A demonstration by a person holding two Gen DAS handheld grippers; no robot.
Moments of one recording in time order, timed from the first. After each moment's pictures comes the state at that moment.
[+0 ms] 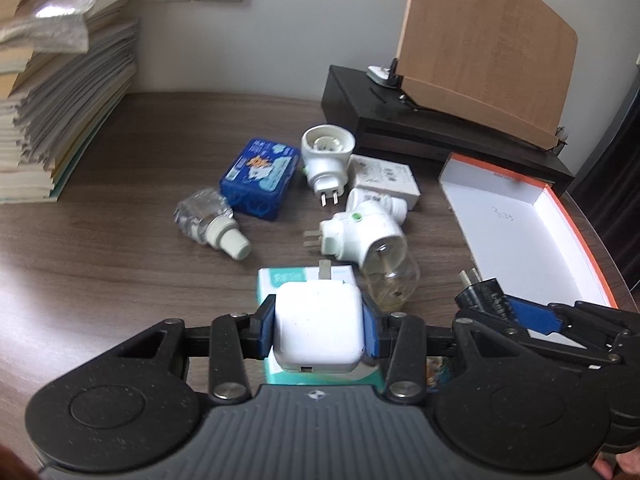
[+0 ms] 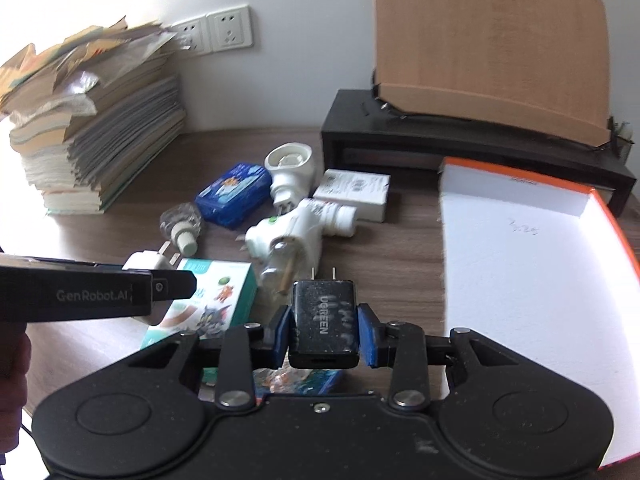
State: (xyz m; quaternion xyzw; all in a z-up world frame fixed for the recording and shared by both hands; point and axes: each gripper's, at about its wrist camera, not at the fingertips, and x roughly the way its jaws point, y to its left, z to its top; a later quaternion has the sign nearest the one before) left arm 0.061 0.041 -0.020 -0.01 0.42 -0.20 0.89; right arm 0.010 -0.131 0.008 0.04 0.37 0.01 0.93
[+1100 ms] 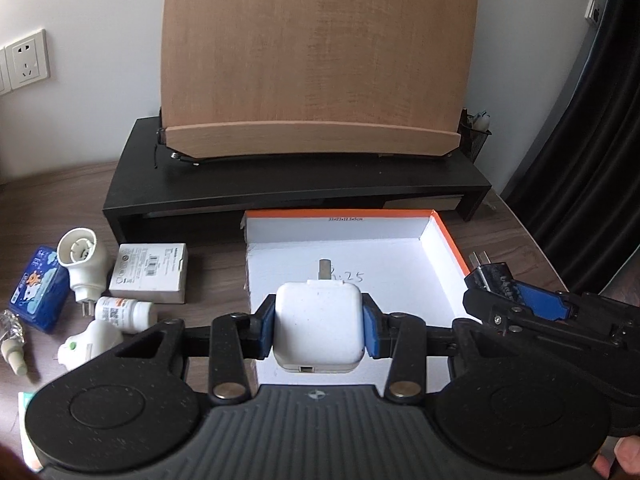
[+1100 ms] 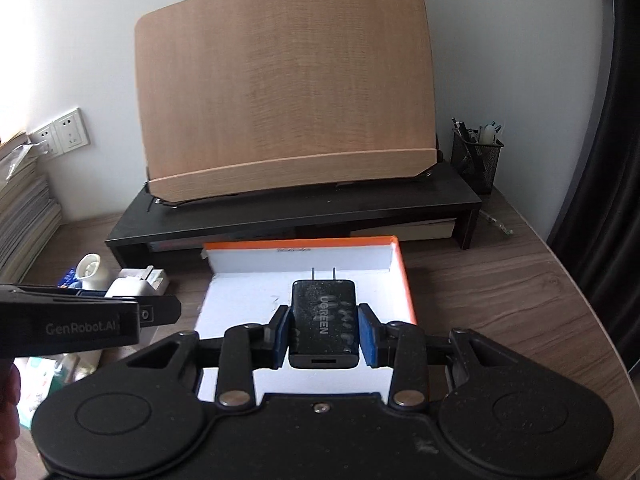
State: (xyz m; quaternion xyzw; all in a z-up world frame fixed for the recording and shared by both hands) left arm 0.079 -0.192 0.017 0.03 0.41 -0.26 0.88; right arm 0.026 -0.365 0.039 0.08 0.34 -0.09 0.93
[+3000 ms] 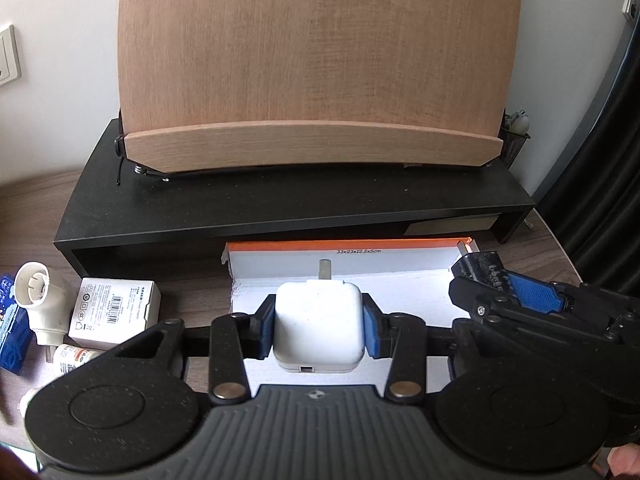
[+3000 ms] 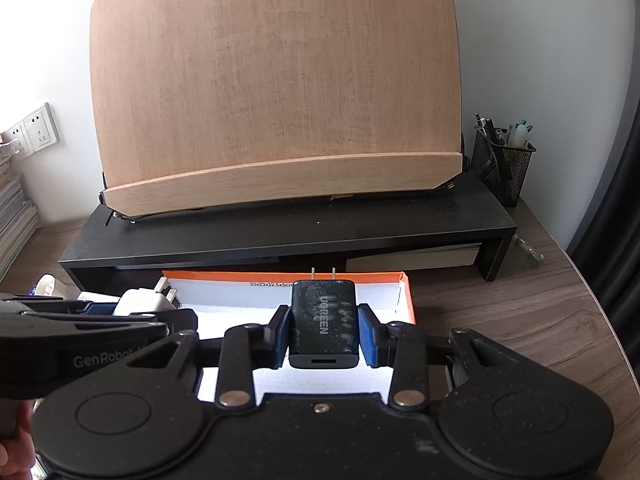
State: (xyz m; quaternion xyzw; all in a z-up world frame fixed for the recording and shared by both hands) left arm 0.136 -0.238 -0.008 0.04 0.42 -0.23 0.88; right arm 0.108 -0.386 0.017 0.07 0.35 -0.08 0.93
